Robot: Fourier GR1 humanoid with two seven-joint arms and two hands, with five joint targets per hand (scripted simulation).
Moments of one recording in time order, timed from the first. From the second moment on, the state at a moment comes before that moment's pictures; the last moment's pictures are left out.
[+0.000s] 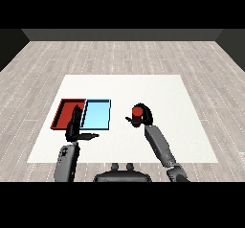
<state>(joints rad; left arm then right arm) 0.00 0.04 0.04 -1.59 0.04 -0.04 -0.36 -0.47 0.00 0.14 -0.94 -0.21 -0.21 -0.46</state>
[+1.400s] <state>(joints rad) -0.21 0.00 -0.39 -1.49 0.09 0.21 -0.20 -0.44 0.00 0.31 -1.24 -0.23 -0.33 -0.36</state>
